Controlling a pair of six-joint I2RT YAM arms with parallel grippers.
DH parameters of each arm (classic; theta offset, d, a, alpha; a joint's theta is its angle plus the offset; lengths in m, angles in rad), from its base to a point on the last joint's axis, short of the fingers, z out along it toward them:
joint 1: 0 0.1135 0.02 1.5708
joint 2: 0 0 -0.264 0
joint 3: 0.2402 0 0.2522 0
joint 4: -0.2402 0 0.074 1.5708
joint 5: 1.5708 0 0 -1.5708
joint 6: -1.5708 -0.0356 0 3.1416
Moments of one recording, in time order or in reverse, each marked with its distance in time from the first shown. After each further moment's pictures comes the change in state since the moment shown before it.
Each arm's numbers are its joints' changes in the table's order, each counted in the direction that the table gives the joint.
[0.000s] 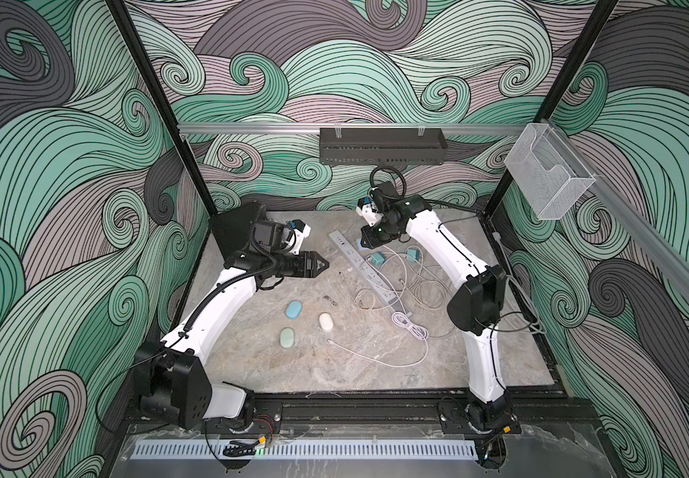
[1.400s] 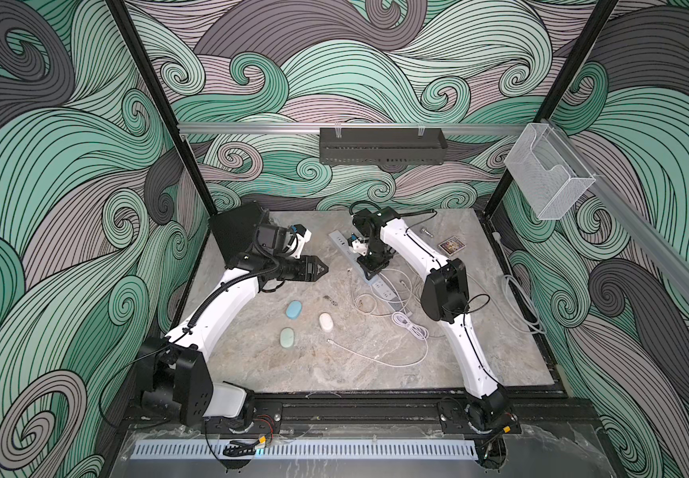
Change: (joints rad) left arm -0.007 -0.018 -0.028 0.000 -0.035 -0.006; right arm 0.040 -0.223 0.064 -0.322 0.077 0.157
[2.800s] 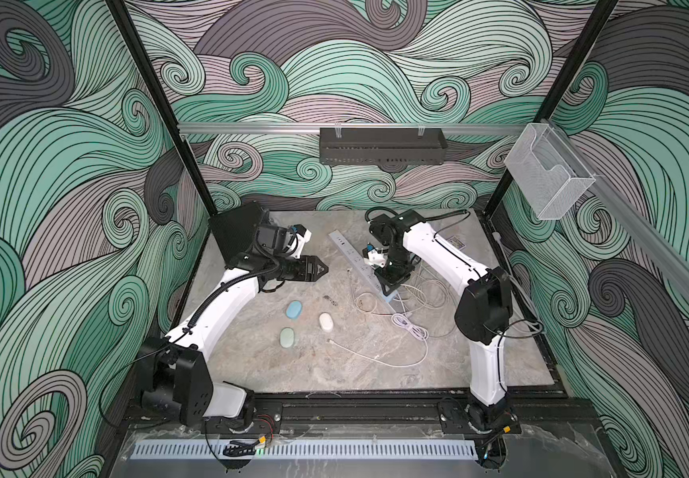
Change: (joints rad) left arm 0.000 0.000 -0.001 0.000 0.000 0.000; right arm 0.028 0.385 -0.436 -0.026 -0.077 0.002
